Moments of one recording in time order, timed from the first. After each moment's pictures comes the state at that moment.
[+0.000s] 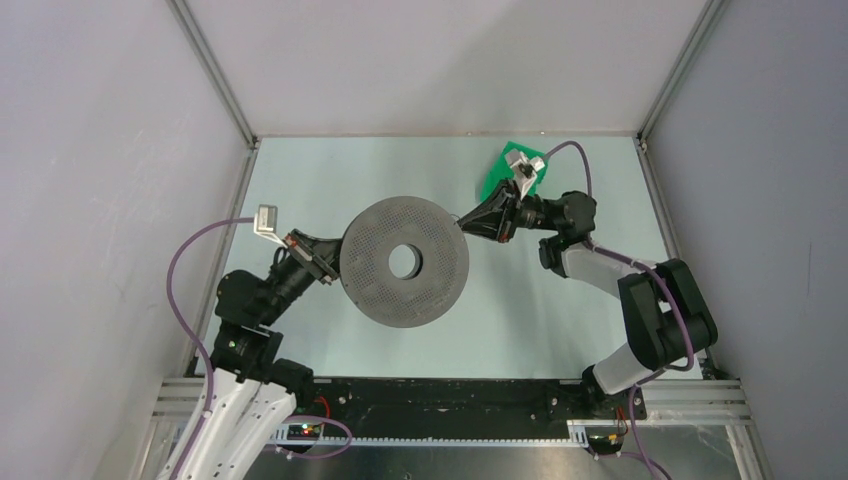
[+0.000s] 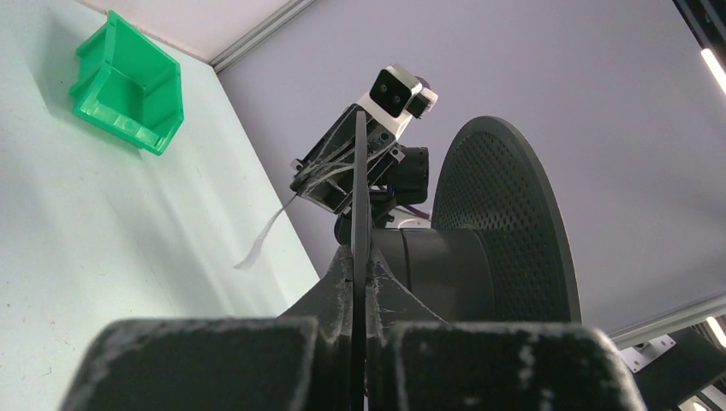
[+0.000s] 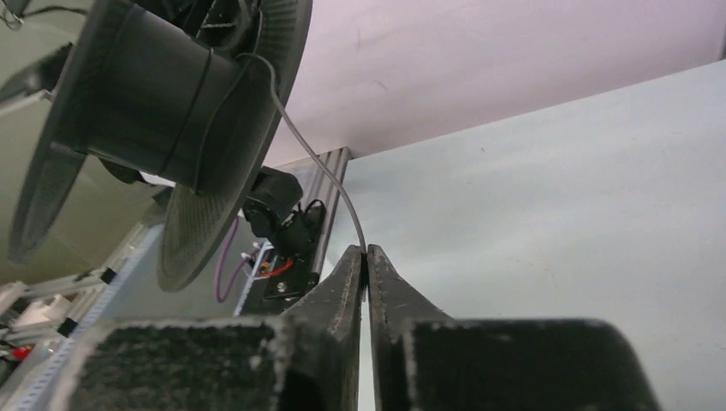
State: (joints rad) left arm -0.32 0.44 0.58 0.07 0.43 -1.14; right arm 0.37 1.55 0.80 1.30 -1.17 0.81
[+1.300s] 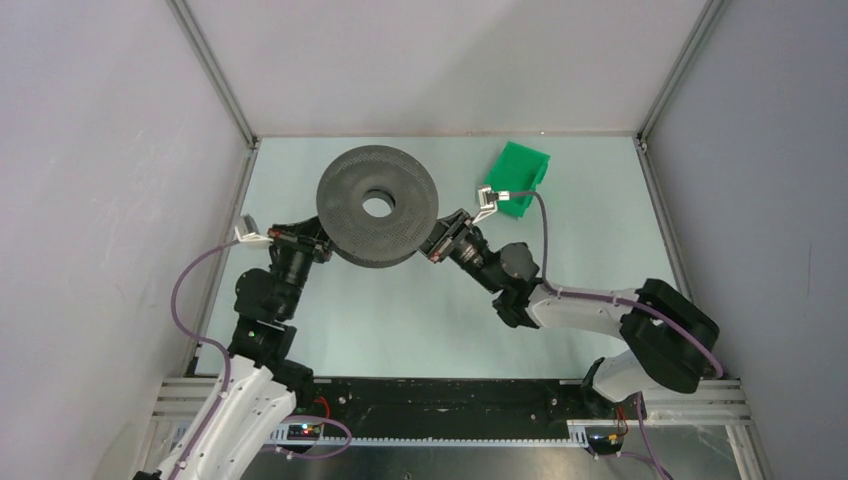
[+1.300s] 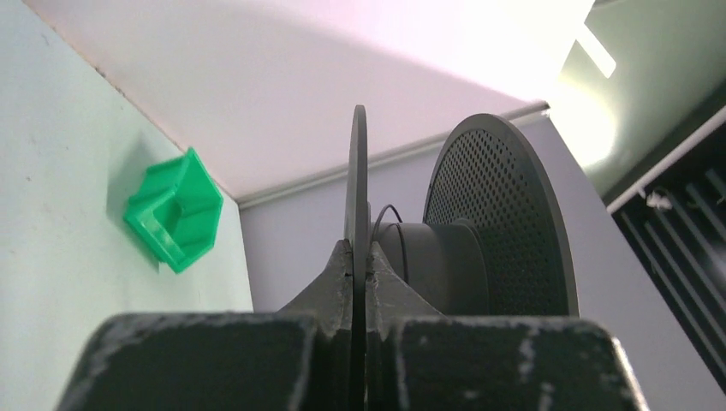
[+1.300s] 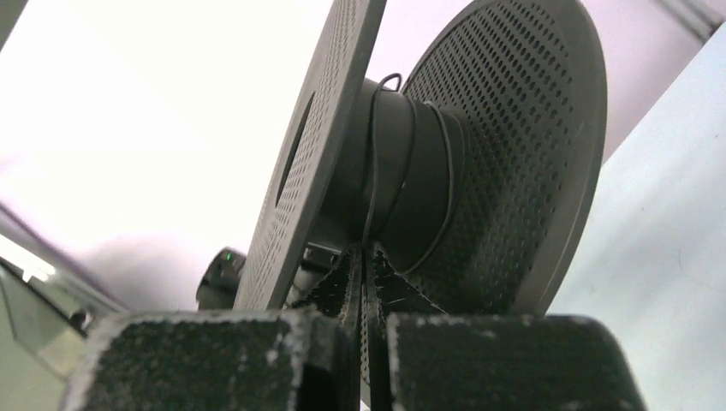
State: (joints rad) left arm -0.32 0.50 0.44 0.31 0.00 -1.36; right arm 0.92 1.43 0.70 1.15 -0.06 1.04
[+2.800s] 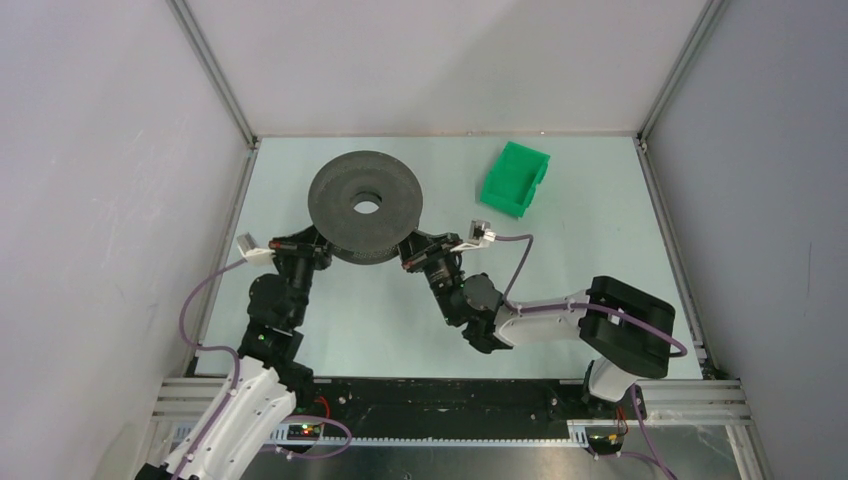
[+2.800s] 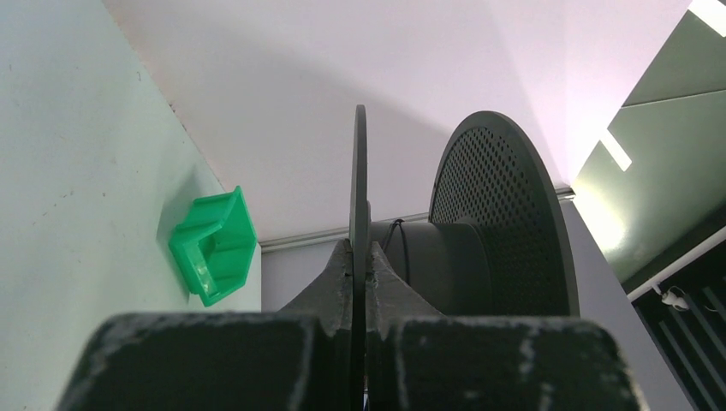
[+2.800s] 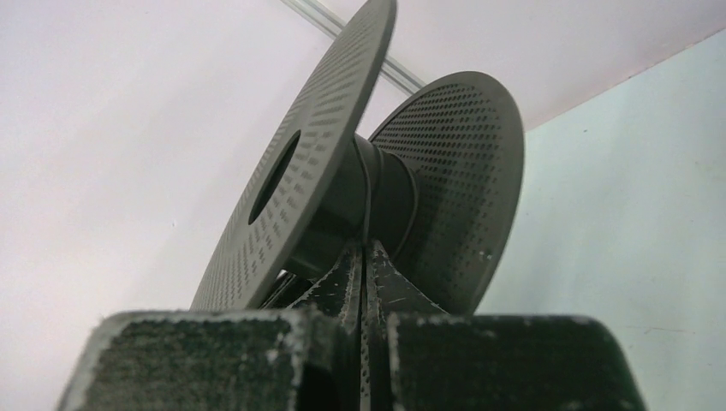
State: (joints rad) left arm -0.32 0.50 0.31 0.35 -0.22 -1.45; right arm 1.20 1.65 0.80 1.30 0.72 0.75
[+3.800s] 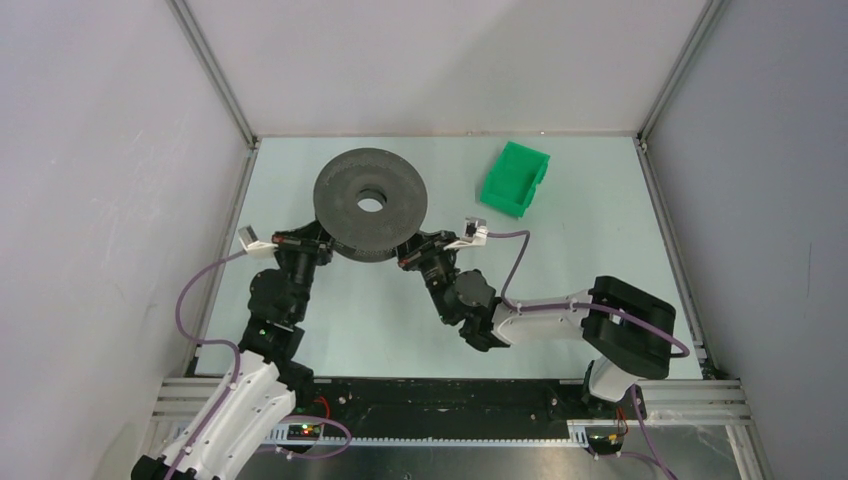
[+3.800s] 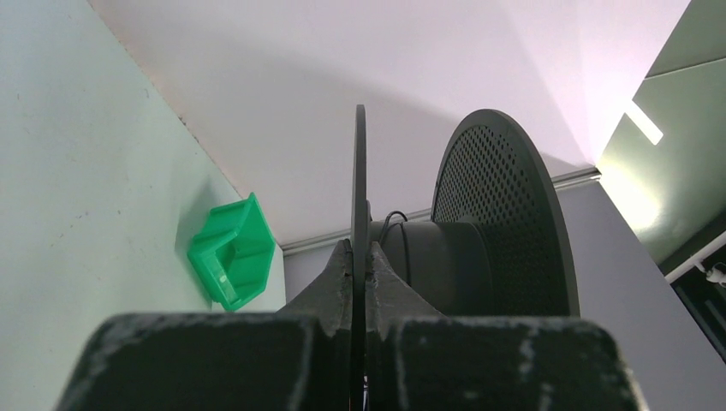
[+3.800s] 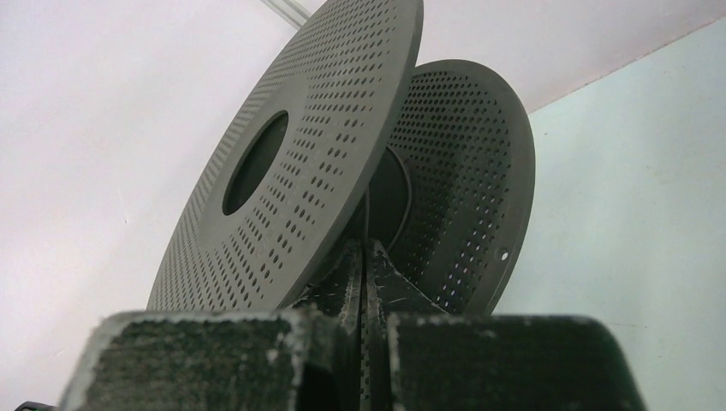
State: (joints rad) left arm -0.34 0.54 0.34 0.38 -0.21 -1.35; right arm 1.20 1.64 0.82 1.19 0.76 0.70
